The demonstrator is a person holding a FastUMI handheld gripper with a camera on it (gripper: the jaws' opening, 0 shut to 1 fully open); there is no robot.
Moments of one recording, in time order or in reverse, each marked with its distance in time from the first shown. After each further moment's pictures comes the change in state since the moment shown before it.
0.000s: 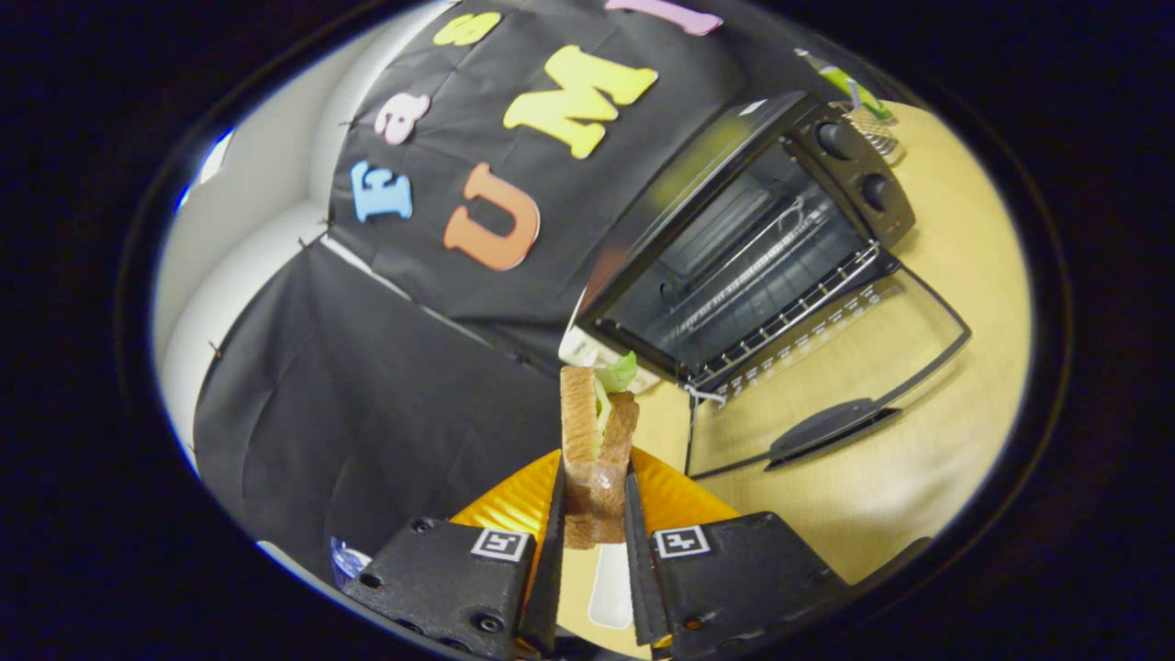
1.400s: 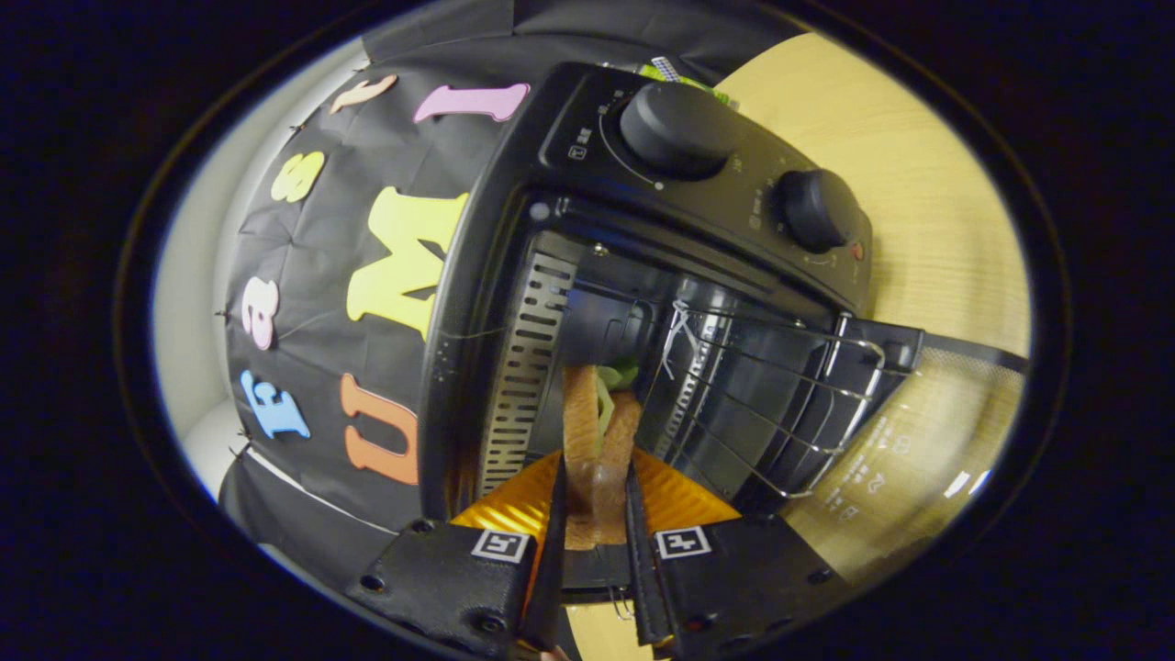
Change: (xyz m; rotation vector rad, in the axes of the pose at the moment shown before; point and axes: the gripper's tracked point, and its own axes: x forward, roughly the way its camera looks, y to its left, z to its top) arm 0.131 -0.124 0.158 0.351 -0.473 -0.191
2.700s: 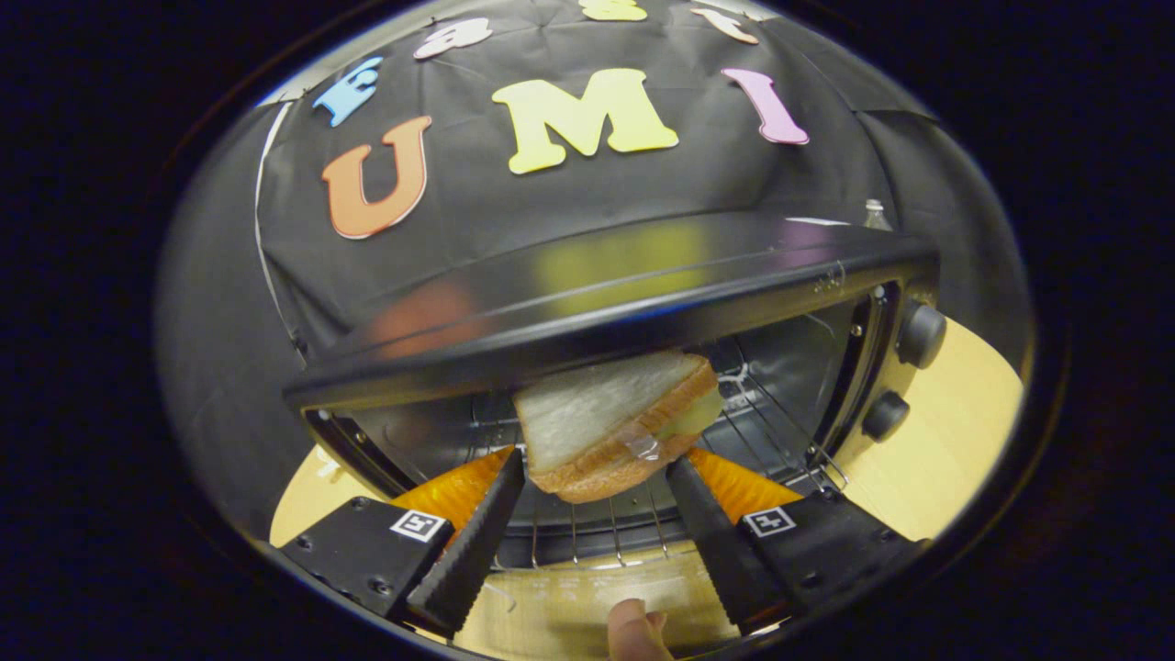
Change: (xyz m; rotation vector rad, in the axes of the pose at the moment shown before) arm -0.026 -0.029 -0.044 -1.032 0.132 -0.291
